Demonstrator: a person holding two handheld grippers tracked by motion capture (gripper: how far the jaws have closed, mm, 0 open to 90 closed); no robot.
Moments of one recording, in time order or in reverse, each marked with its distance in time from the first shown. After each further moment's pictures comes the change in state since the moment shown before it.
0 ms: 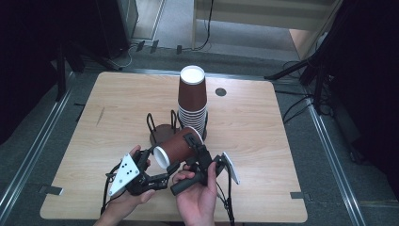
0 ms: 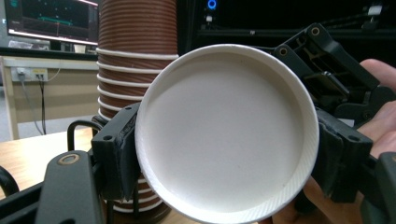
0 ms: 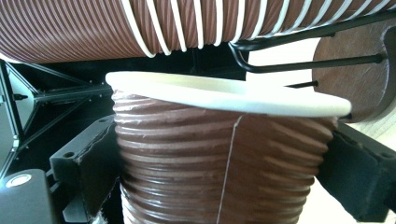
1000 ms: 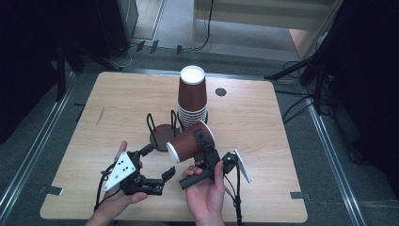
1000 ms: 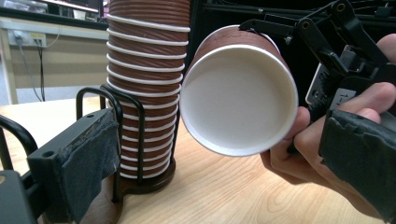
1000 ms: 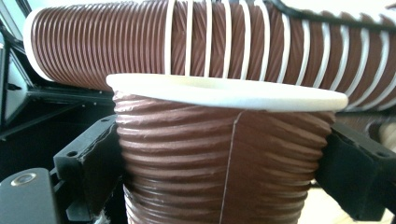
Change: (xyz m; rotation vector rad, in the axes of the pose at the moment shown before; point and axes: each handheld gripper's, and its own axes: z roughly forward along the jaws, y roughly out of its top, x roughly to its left) left arm 0.008 0.003 -0.010 0.089 0.012 -0.081; right arm 0.012 0.020 -0.008 -0.135 0.013 -0.233
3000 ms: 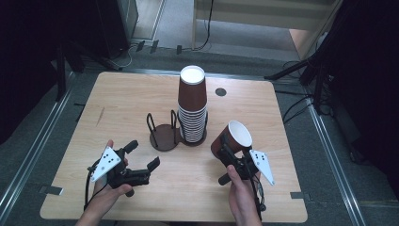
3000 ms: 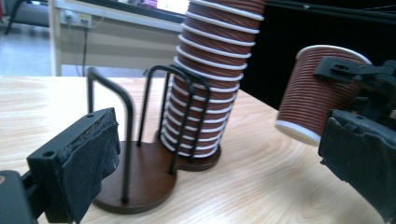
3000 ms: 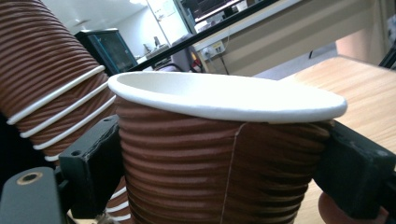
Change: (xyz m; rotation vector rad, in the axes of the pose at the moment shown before) left arm 0.039 -0.006 -0.017 0.026 0.149 -0.067; right arm -0.019 0.057 -0.023 -0.292 -0.268 -0.974
